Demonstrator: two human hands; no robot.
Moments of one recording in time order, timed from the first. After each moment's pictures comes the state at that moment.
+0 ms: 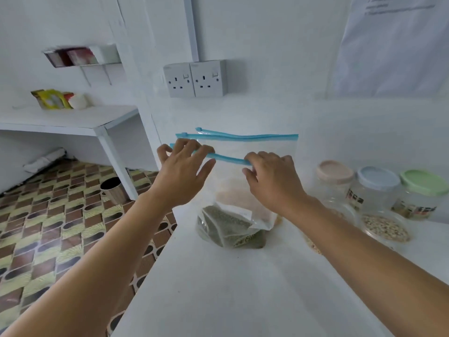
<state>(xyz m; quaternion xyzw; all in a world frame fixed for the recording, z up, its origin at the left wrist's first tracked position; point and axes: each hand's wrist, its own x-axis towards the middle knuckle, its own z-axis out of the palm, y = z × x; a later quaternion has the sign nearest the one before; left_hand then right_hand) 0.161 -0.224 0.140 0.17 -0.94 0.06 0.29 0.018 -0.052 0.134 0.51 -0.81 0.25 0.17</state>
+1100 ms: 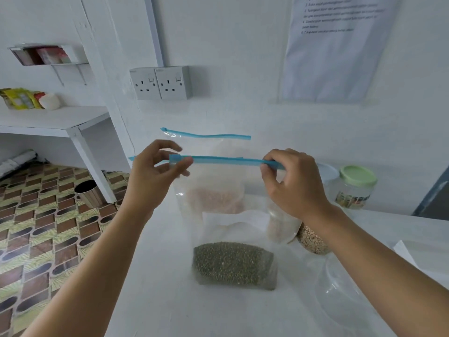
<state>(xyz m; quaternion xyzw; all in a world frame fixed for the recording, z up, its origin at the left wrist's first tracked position) 0.166 -0.129 0.157 0.15 -0.74 -0.50 0.42 -0.009 0.080 0.152 0.49 -0.72 0.42 0.24</state>
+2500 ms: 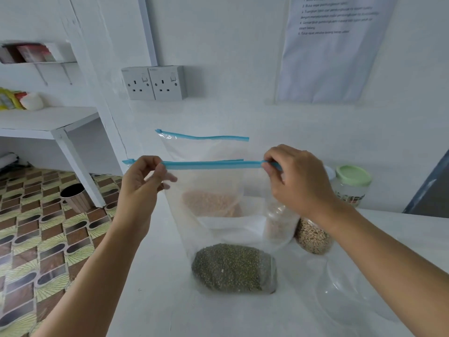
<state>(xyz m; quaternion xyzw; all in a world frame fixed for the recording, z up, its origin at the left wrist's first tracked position) 0.178 -0.137 0.139 0.18 -0.66 -0.58 0.44 -0.015 0.080 0.159 0.50 -0.76 0.29 0.30</state>
